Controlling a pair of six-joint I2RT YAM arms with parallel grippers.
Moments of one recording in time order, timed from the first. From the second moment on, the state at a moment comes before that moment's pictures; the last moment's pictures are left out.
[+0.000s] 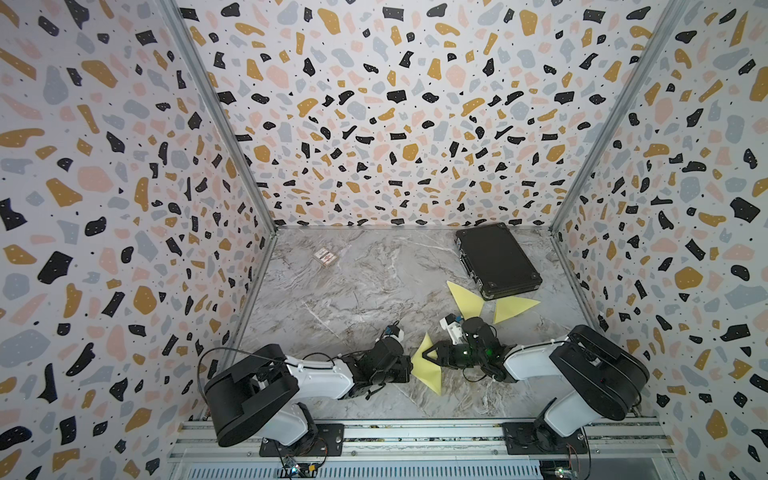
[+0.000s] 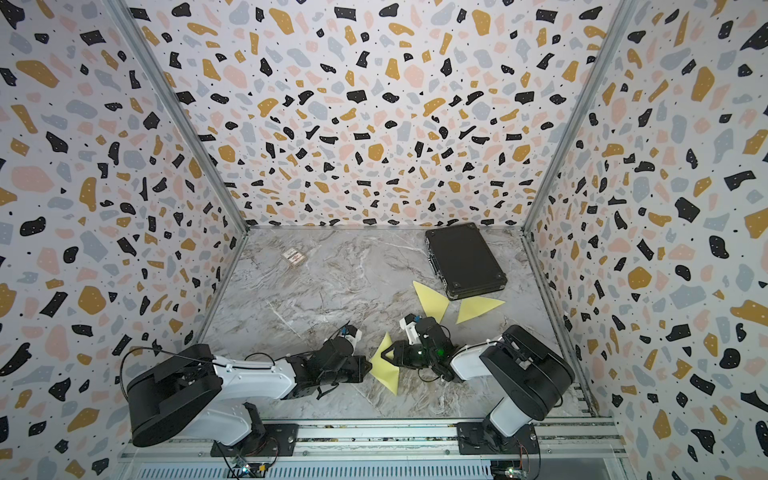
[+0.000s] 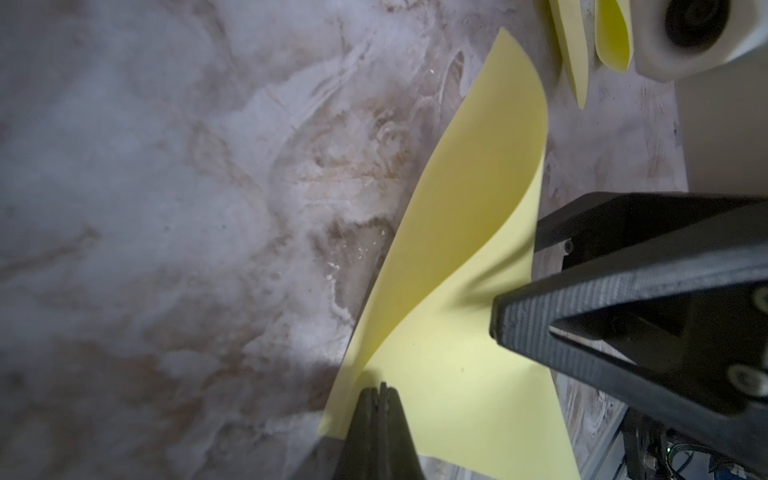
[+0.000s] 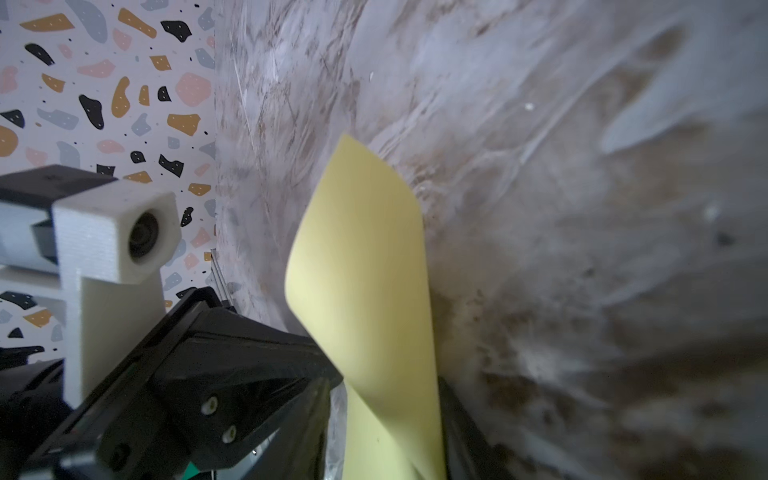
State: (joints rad) left arm -0.96 1.44 0.39 0.23 0.07 -0.88; right arm 0.72 1.58 0.39 0.53 -0.53 0.87
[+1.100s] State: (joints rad) left arm -0.96 1.45 0.39 0.24 0.07 -0.88; right arm 0.64 1.68 0.46 0.65 -0.59 0.79
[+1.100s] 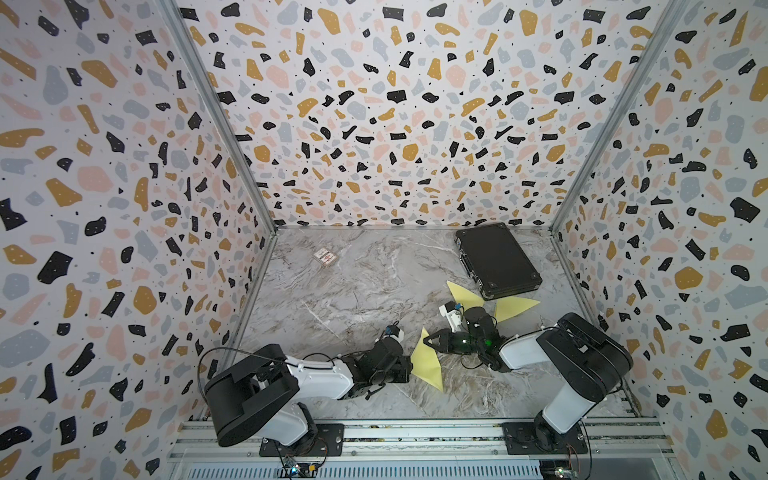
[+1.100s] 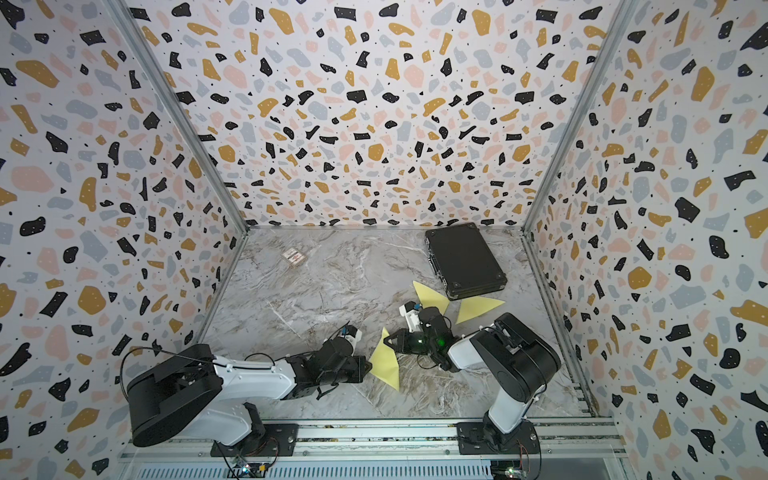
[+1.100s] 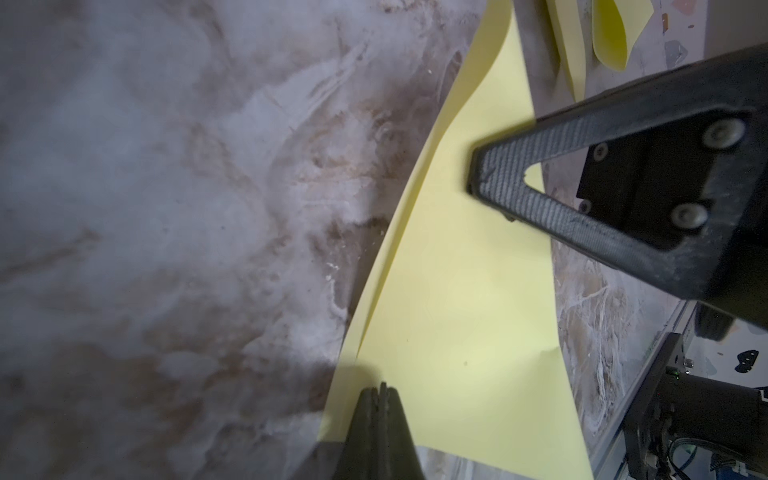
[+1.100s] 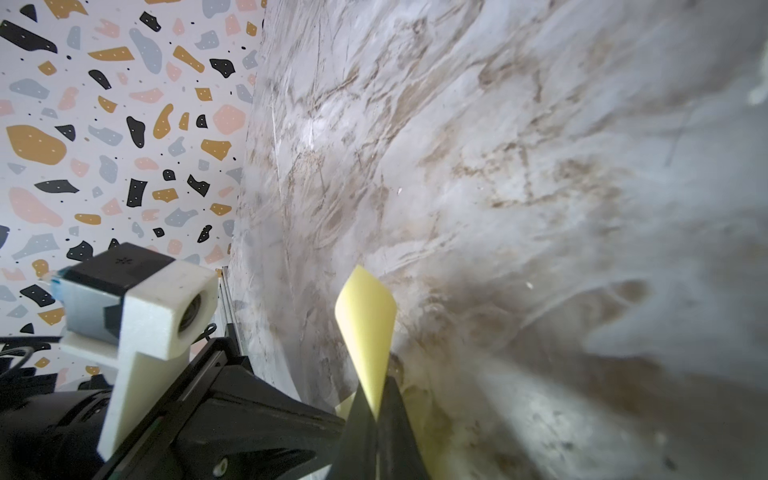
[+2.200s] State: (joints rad) left arm -0.96 1.44 0.39 0.25 0.07 -0.88; right arm 0.60 1.82 0.58 0.74 -0.61 0.80
